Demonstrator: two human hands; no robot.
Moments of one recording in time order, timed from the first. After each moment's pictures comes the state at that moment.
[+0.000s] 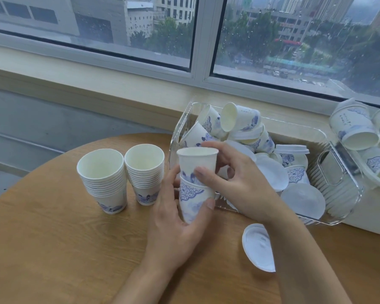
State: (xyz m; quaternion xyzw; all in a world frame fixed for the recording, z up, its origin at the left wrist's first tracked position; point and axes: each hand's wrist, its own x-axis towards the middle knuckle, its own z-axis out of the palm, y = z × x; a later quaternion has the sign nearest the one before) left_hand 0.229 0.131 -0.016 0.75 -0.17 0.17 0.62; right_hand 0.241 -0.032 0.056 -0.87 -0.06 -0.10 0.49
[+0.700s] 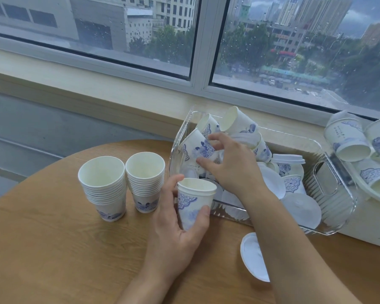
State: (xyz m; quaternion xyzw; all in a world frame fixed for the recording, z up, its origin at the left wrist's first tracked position) left_hand 0.233 0.132 -0.023 0.72 -0.17 0.14 0.65; right_hand 0.293 -0.032 0.068 -0.95 0.07 -0.17 0.25
